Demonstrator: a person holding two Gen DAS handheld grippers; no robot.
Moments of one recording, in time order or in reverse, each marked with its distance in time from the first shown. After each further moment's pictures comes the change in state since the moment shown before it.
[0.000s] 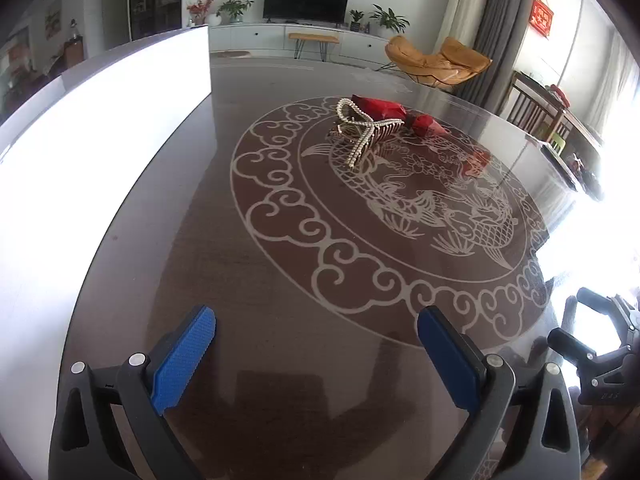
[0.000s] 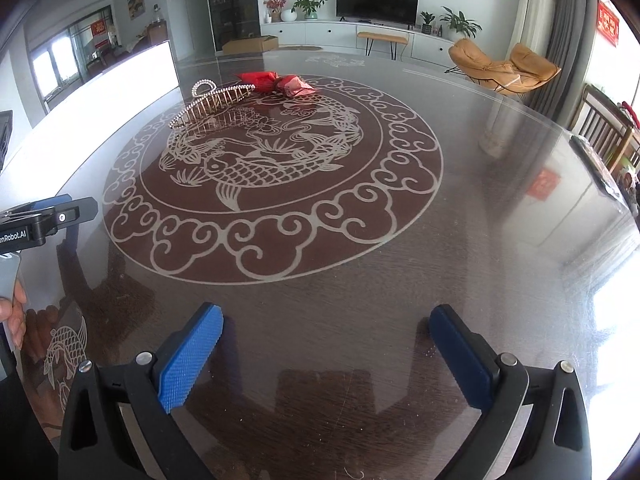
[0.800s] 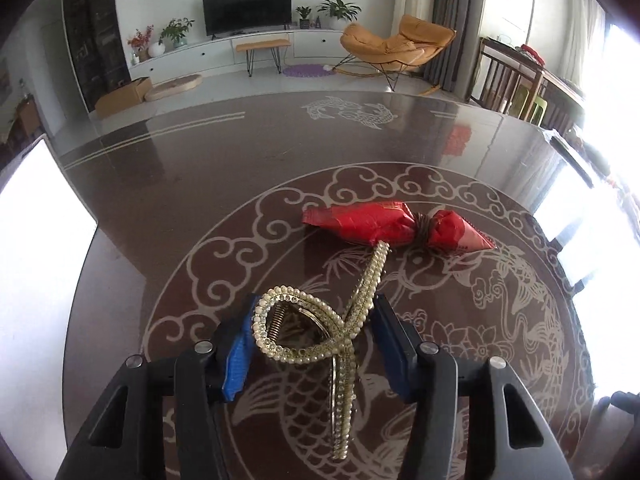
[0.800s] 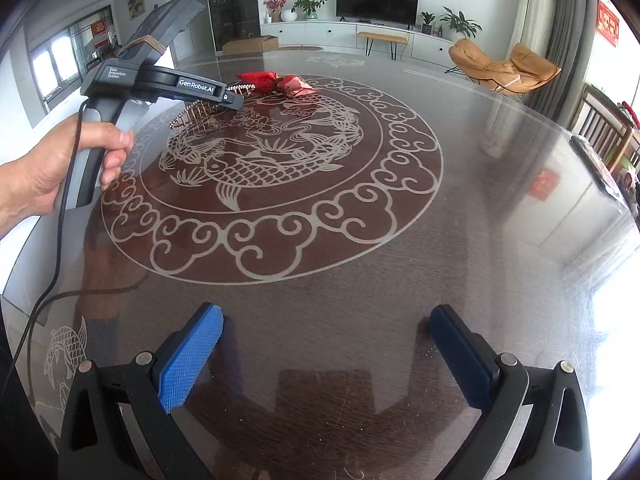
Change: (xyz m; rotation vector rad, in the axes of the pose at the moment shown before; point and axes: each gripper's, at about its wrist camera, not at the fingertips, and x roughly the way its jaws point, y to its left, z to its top) left arm 0.101 -0.035 0.149 0.172 -0.011 -0.015; right arm 0.000 0.000 0.000 0.000 0.000 0.000
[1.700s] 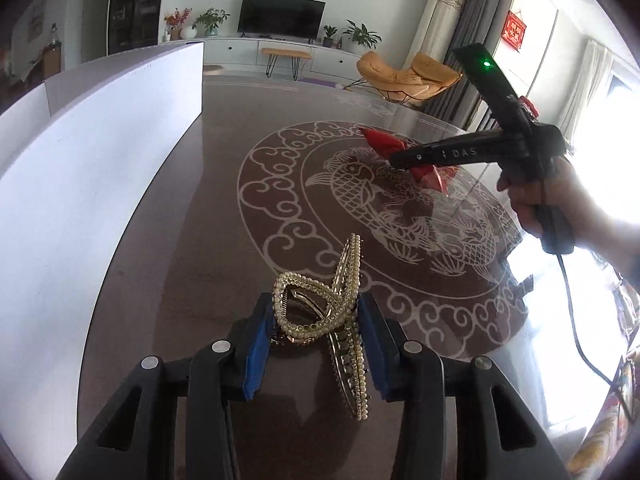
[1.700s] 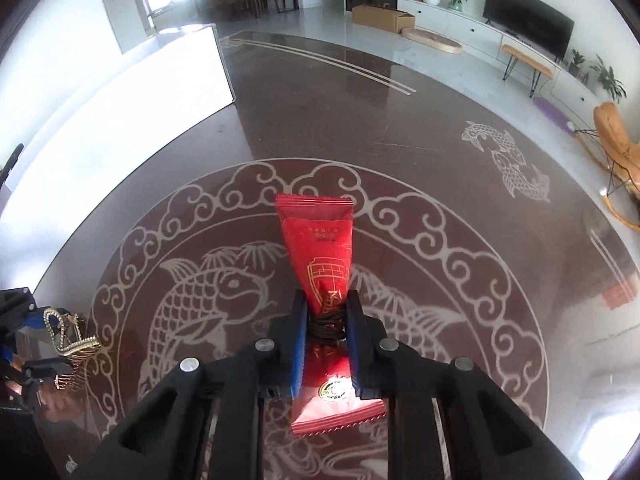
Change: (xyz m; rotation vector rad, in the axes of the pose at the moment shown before) left arm -0.108 0.043 -0.151 -0.167 -0.066 -0.100; right arm 0.135 0.068 0.220 -0.364 0.118 0.302
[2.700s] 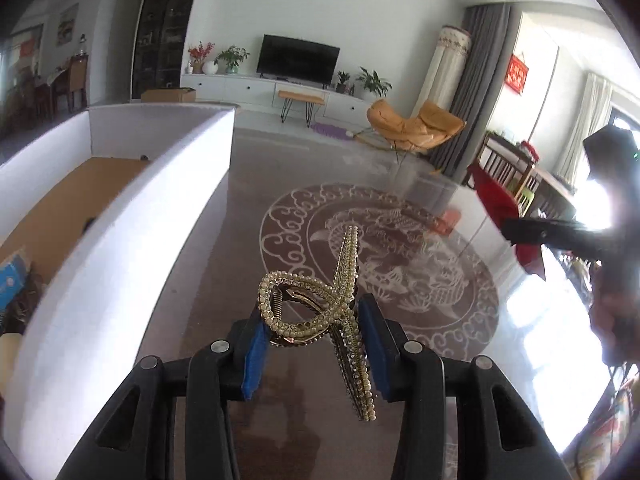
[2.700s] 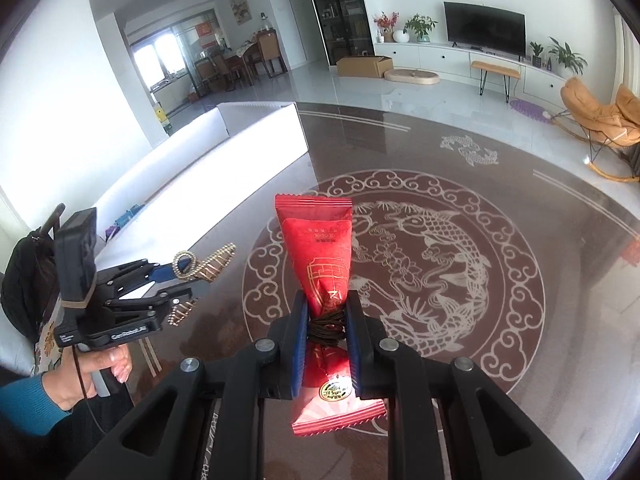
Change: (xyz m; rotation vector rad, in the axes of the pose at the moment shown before) left arm -0.103 -0.002 -0.005 -0.076 -0.213 0.014; right arm -0.170 0.070 -0.097 0.147 -0.222 0.081
